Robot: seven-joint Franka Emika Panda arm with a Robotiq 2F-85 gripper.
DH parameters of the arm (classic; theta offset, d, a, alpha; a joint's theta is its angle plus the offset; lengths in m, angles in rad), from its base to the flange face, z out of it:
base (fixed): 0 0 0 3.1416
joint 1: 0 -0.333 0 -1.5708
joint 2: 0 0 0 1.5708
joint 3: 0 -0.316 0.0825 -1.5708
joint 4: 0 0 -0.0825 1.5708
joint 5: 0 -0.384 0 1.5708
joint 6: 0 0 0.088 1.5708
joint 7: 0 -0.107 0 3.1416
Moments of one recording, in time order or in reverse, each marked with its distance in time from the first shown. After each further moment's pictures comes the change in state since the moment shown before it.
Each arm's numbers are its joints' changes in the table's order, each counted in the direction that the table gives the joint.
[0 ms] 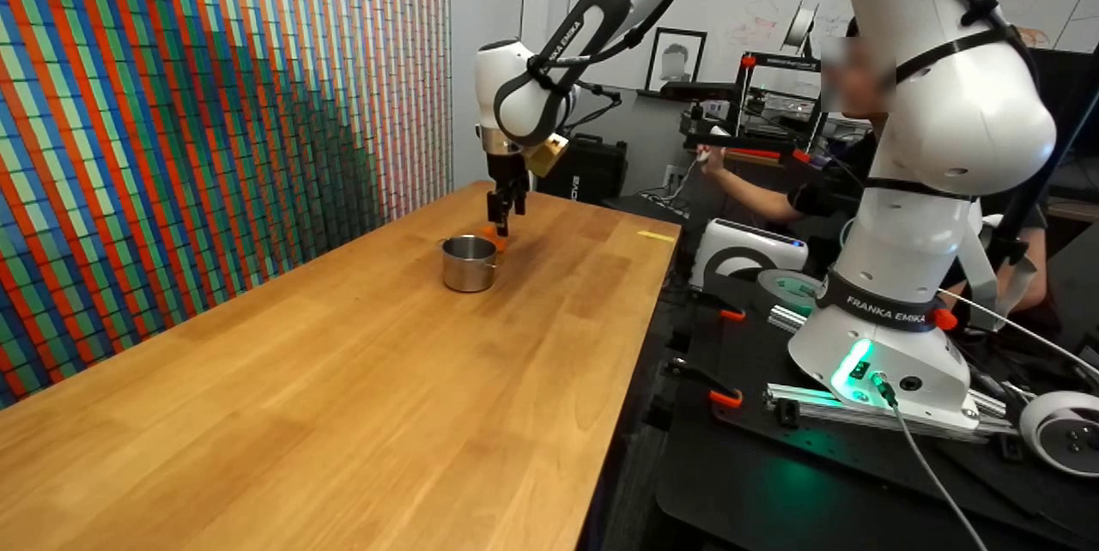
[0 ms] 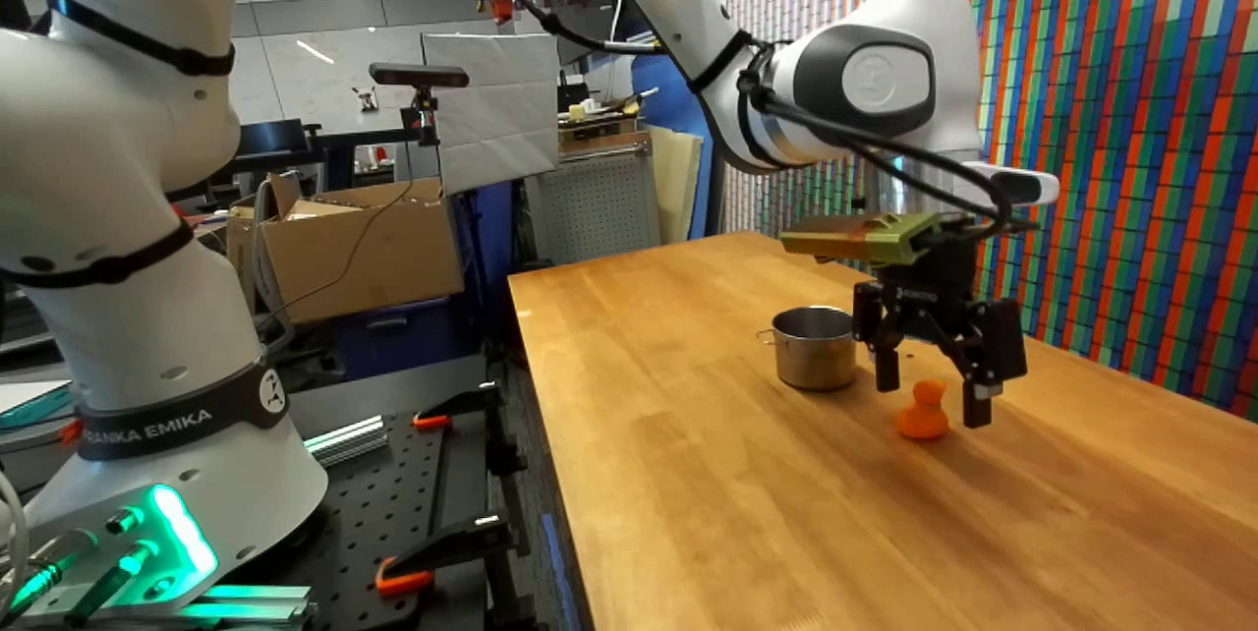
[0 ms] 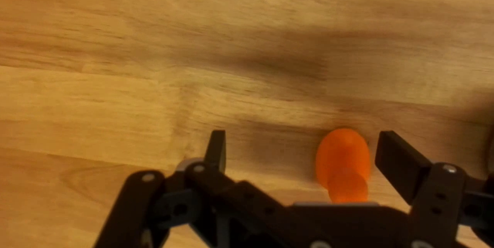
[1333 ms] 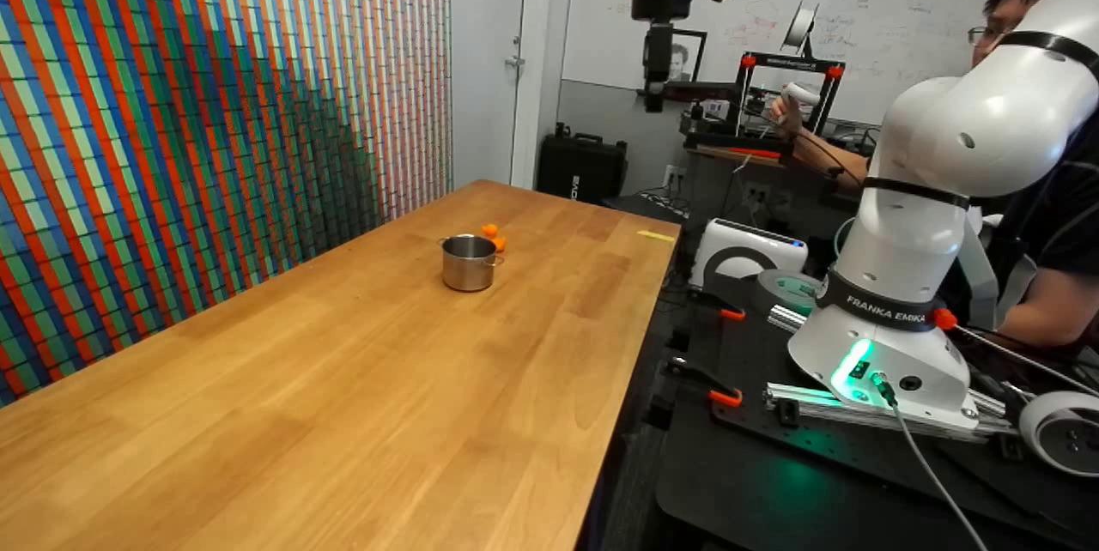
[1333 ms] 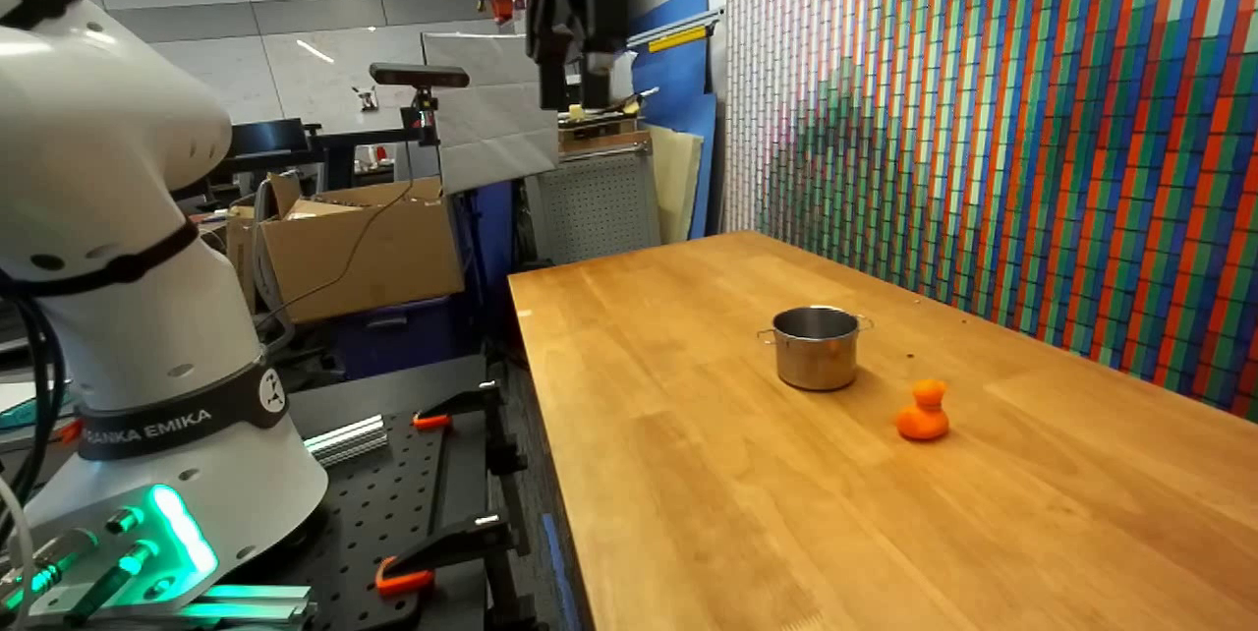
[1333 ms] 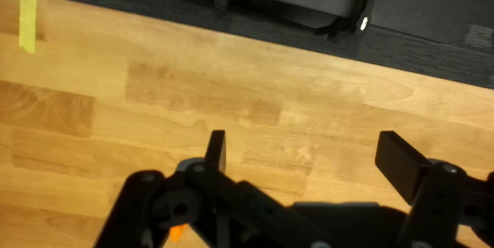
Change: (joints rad) arm -0.073 1.139 -0.046 -0.574 -0.206 0.645 0.221
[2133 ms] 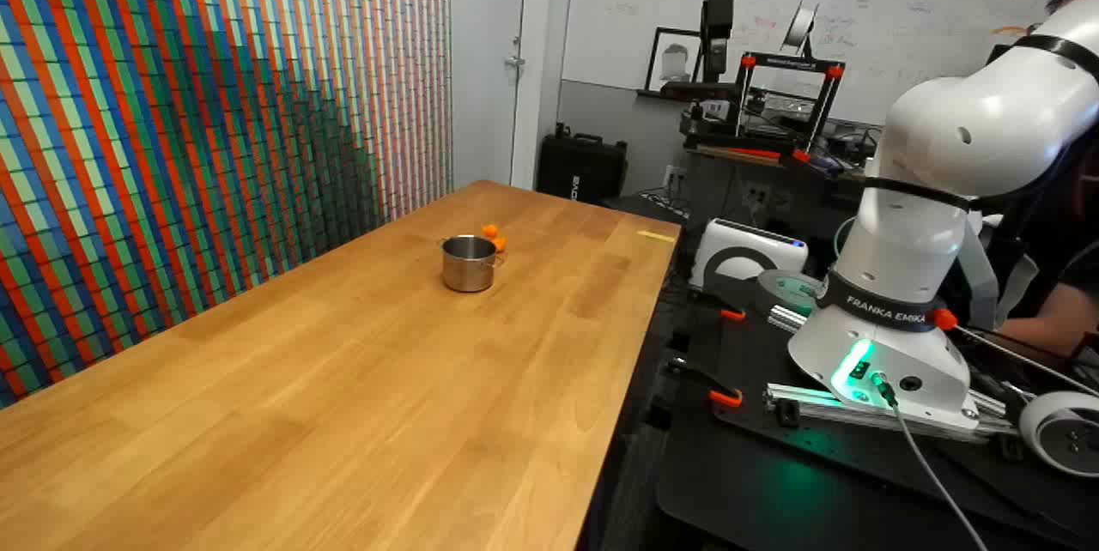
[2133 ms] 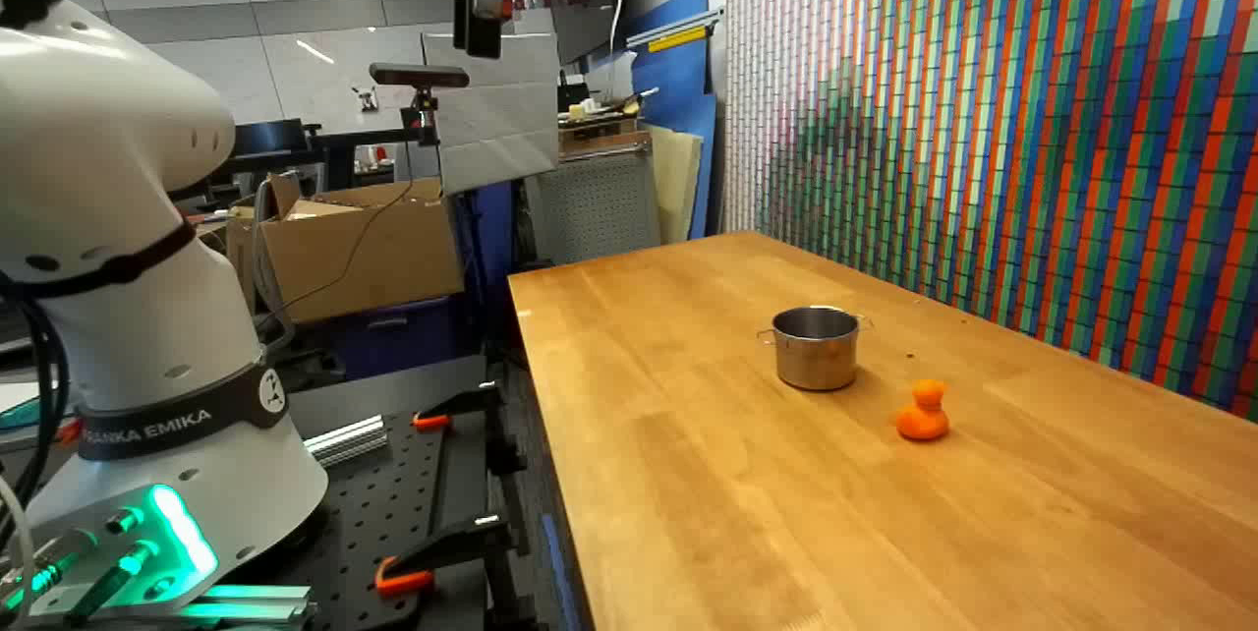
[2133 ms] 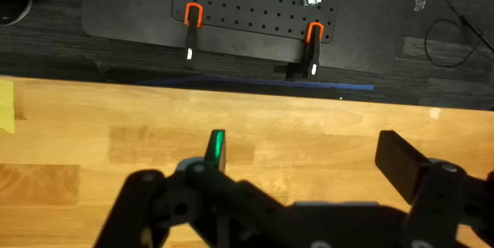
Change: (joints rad) arm 0.035 0.155 0.086 0.032 -0.057 0.292 -0.006
